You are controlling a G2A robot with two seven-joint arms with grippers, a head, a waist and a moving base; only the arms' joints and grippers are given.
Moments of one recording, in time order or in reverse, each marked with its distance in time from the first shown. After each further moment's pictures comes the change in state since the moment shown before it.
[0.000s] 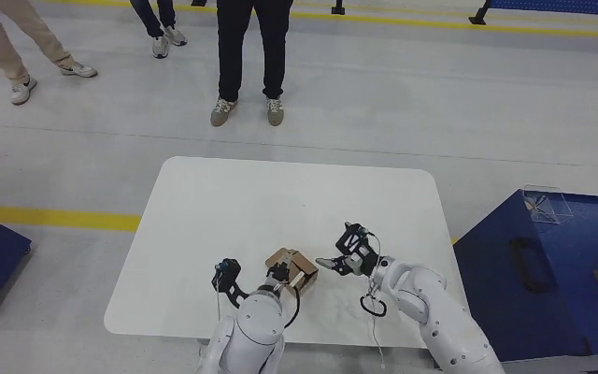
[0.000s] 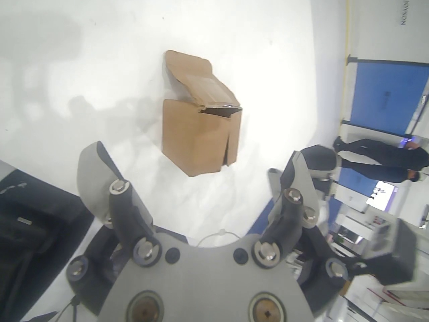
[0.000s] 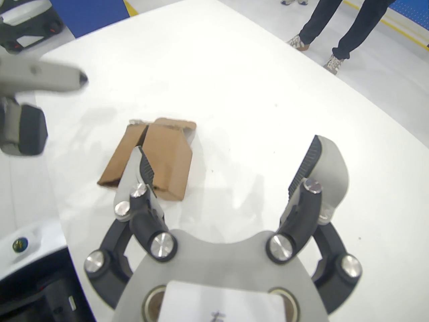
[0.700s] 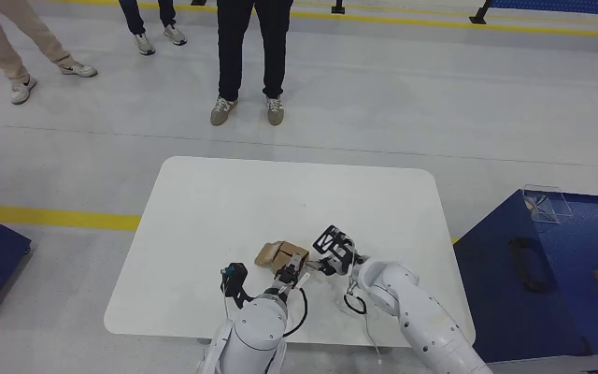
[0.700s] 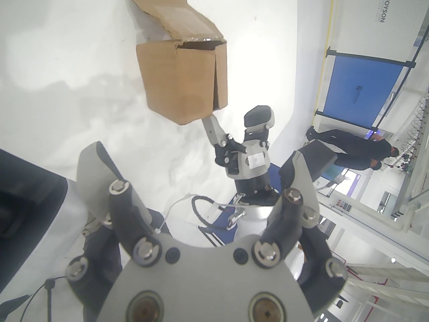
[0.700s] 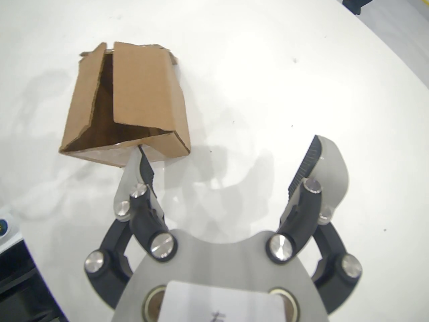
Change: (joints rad) left arm 0.014 0.012 0.033 -0.009 -0.139 0.000 0.064; right arm 0.185 -0.079 -0.227 0.225 -0.027 0.244 0.040
